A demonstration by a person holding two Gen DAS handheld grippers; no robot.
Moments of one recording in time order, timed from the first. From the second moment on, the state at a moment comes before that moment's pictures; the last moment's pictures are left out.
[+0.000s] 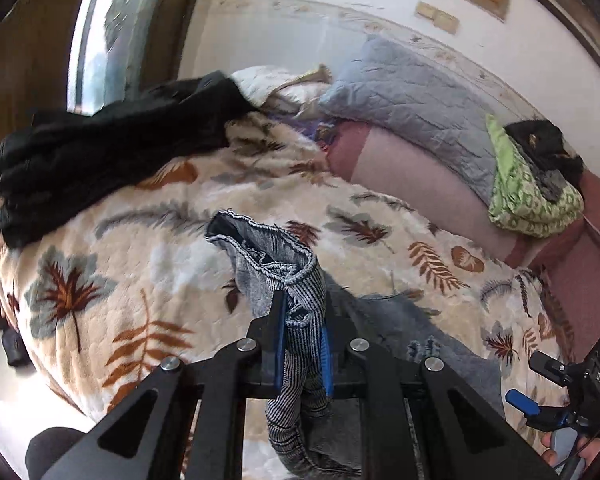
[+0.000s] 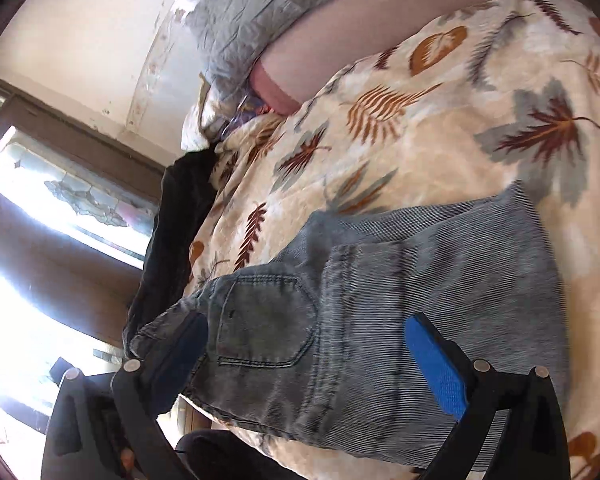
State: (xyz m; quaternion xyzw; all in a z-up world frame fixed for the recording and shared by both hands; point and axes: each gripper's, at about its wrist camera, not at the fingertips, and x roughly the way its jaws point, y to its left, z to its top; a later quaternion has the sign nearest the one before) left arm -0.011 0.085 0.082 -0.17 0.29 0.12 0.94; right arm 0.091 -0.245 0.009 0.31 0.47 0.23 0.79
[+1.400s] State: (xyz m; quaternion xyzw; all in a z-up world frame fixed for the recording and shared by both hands) left arm 0.020 -0.196 0.003 0.05 0.45 -0.15 0.88; right arm 0.052 -0.424 -0.046 0.51 0.36 0.13 0.77
